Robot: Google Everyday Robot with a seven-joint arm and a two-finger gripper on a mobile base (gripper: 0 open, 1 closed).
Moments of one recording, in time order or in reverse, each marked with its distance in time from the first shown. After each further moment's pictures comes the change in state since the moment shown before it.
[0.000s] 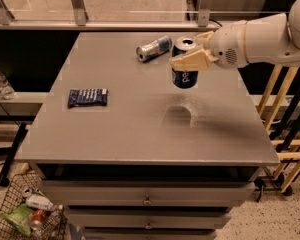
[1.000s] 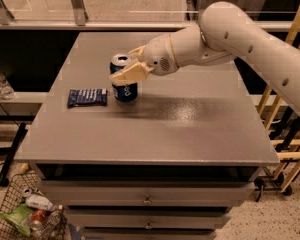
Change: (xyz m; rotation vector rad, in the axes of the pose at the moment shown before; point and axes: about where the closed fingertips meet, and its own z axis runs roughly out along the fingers) arm -0.025 0.077 0.140 -0.393 -0.050 -0.052
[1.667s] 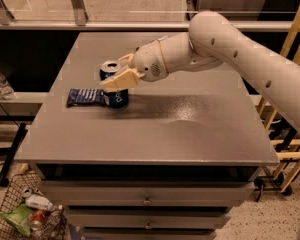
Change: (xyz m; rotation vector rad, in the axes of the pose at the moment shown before) arm 0.006 0.013 0.032 -0.099 -0.027 0.018
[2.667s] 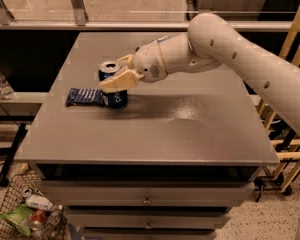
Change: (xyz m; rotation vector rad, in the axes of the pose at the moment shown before) arm 0.001 0.001 0.002 -0.011 -0.013 0.007
